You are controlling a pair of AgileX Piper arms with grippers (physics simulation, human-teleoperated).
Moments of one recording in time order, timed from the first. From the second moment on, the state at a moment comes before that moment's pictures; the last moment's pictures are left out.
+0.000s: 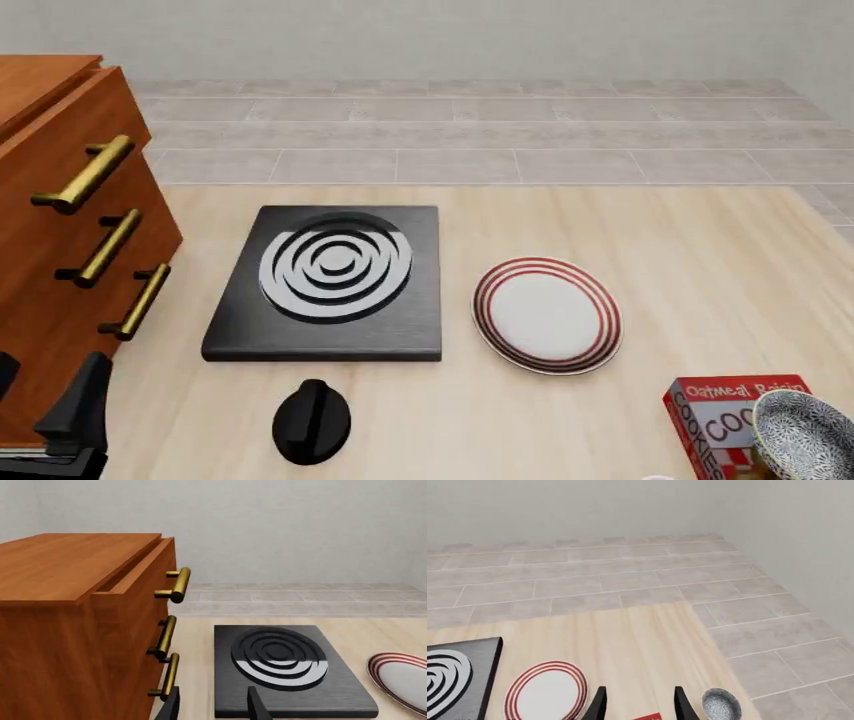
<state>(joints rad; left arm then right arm) 0.00 0.00 0.00 0.00 0.00 -0.26 0.43 -1.01 0.83 -0.07</state>
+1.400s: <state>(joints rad) 0.00 0.00 0.00 0.00 0.00 -0.44 0.32 -0.76 0.98 -0.03</state>
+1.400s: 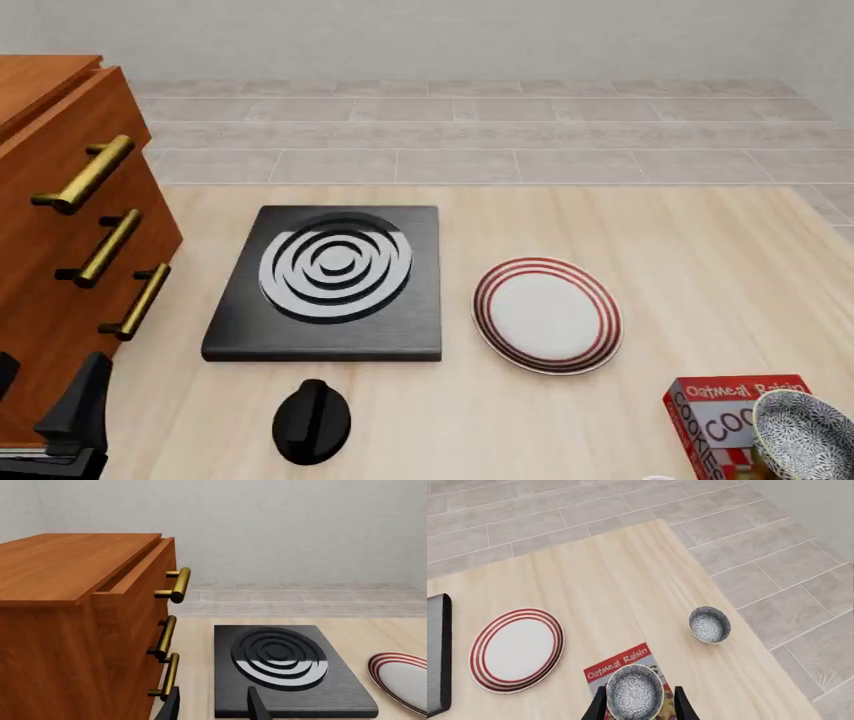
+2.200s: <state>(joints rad) 0.00 0.00 0.00 0.00 0.00 -0.55 0.35 -0.60 0.83 -0.01</state>
